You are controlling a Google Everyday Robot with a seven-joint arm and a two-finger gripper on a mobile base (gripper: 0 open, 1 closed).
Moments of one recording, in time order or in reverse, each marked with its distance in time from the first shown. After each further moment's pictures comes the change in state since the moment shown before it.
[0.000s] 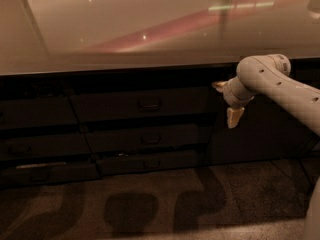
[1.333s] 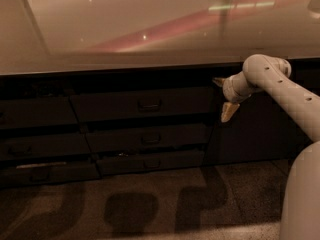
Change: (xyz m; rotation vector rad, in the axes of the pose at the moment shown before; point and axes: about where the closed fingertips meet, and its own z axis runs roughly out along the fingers) arm 0.016 -0.033 0.037 0.074 -0.135 0.118
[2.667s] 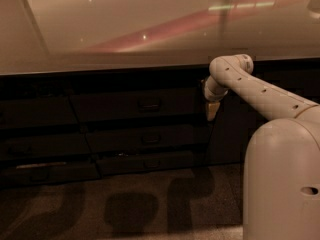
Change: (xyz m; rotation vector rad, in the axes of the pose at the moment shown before) arm -0.036 -0.017 0.064 -0.084 0.122 -0.061
